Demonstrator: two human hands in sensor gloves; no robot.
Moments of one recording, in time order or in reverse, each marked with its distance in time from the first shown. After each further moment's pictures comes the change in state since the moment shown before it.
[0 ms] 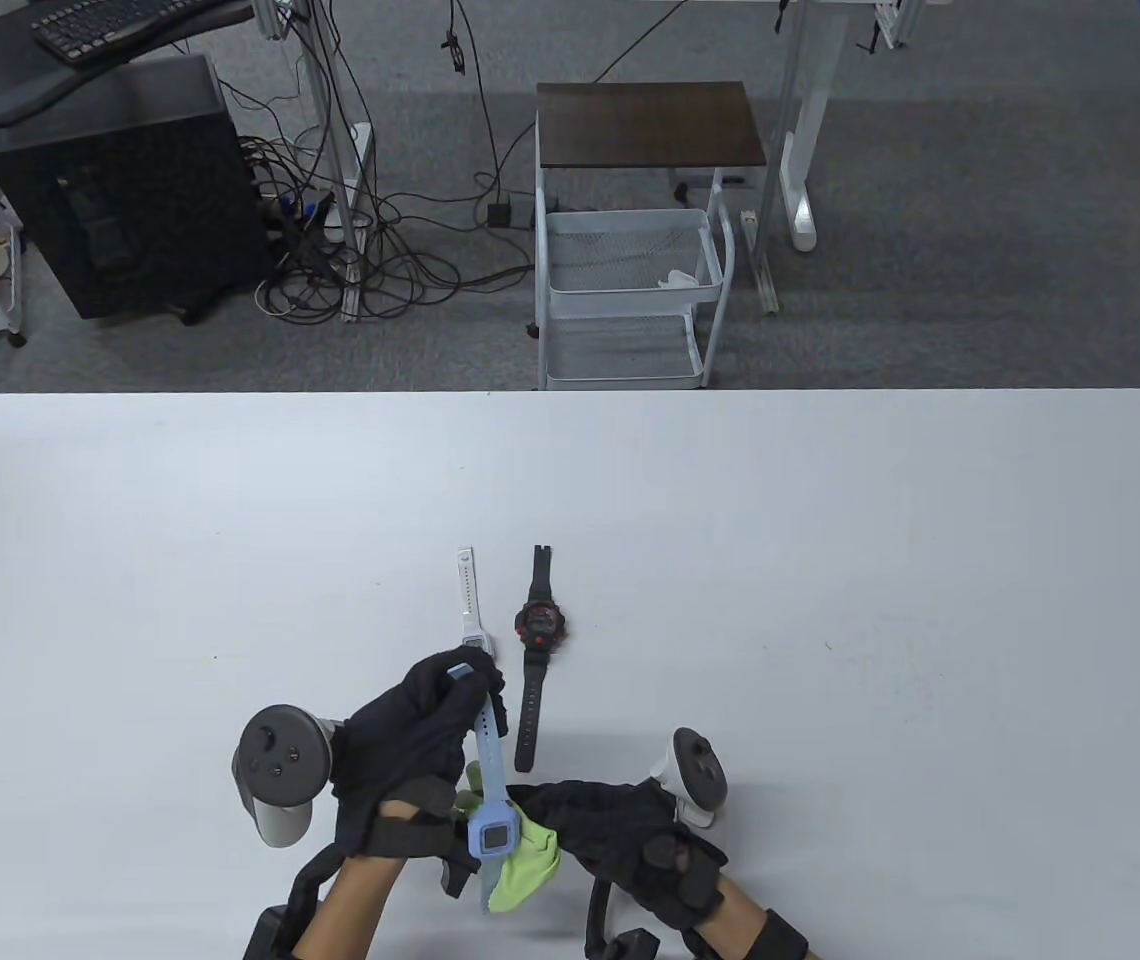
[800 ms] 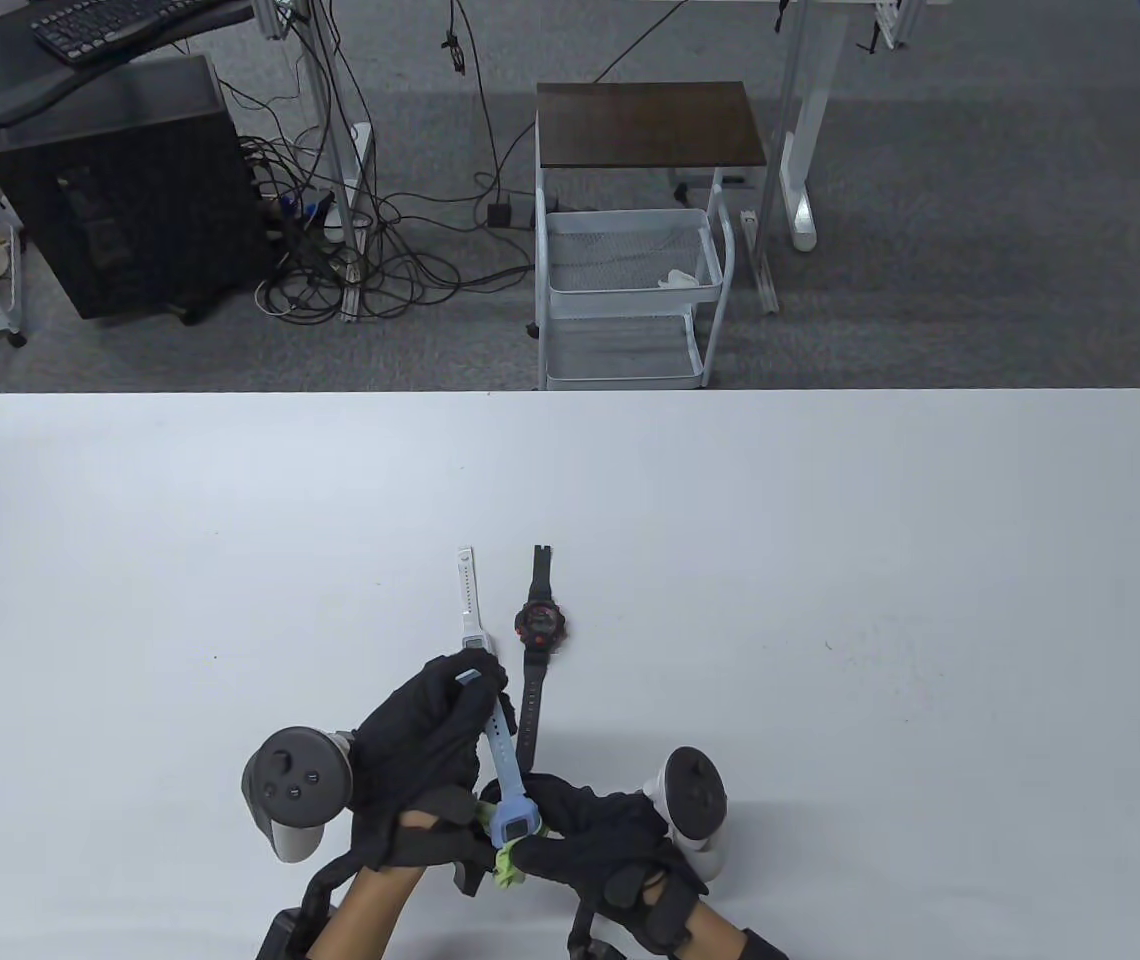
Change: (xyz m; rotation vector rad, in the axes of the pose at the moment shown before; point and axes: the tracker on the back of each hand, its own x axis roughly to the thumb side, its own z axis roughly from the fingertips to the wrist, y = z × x) left_hand 0.007 -0.008 0.007 0.064 -0.040 -0.090; right_hand 0.012 0.013 0.002 -0.146 -0.111 0.255
